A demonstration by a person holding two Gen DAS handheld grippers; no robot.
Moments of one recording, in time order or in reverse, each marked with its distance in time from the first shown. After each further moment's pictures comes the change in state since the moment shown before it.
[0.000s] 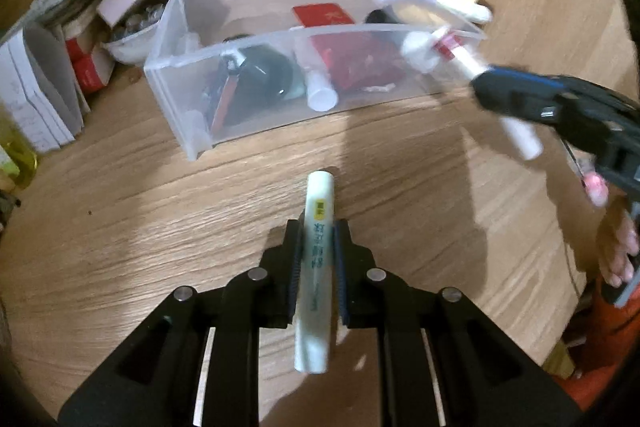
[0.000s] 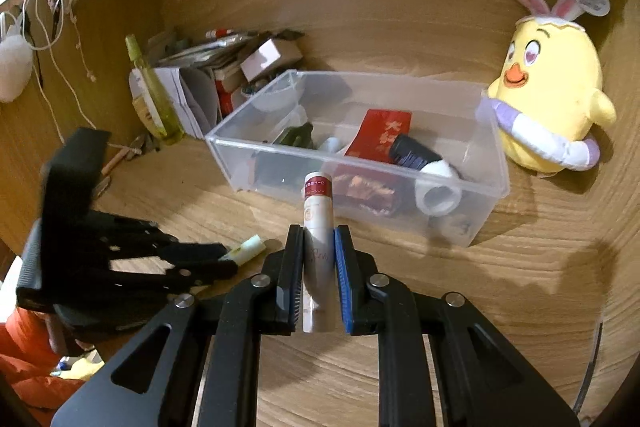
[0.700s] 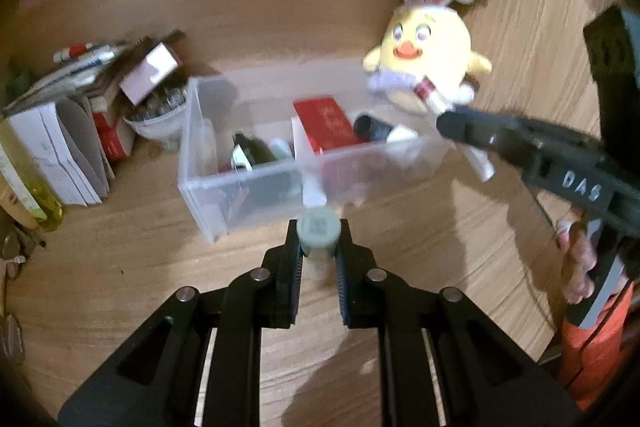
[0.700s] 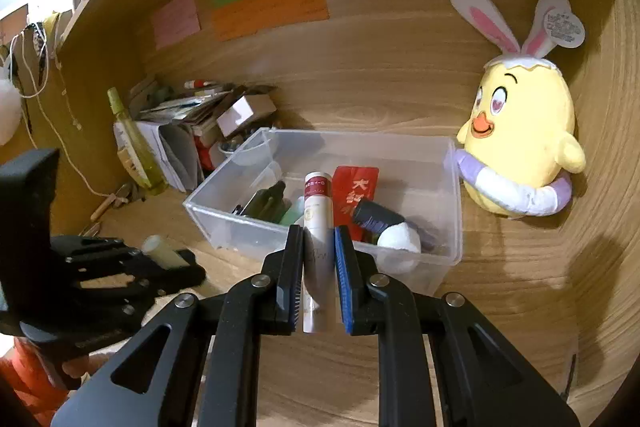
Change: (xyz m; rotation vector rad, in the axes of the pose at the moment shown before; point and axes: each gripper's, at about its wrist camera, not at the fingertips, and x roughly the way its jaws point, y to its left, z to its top) left arm -0.063 -0.005 0.027 -0.014 -0.231 0.006; right arm -0.018 -0.018 0.032 0.042 -0.114 -0.050
